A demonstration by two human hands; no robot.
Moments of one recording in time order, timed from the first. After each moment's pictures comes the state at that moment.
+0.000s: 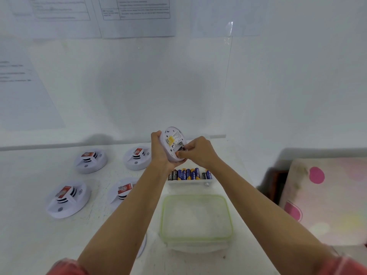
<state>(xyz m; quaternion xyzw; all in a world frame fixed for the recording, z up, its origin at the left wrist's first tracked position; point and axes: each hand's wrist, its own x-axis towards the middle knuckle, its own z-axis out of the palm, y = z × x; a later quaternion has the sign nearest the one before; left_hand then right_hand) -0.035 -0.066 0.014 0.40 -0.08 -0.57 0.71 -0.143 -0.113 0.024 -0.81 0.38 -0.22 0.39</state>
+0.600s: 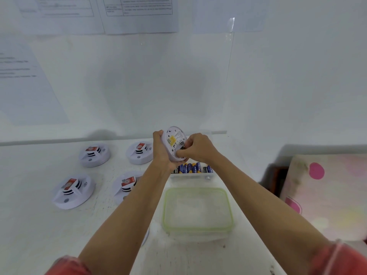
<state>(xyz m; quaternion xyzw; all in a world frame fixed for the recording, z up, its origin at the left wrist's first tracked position) -0.043 -0.052 0.010 0.41 -0.09 -0.56 0.71 -0.140 -0.107 0.024 -0.84 0.37 -0.19 0.35</state>
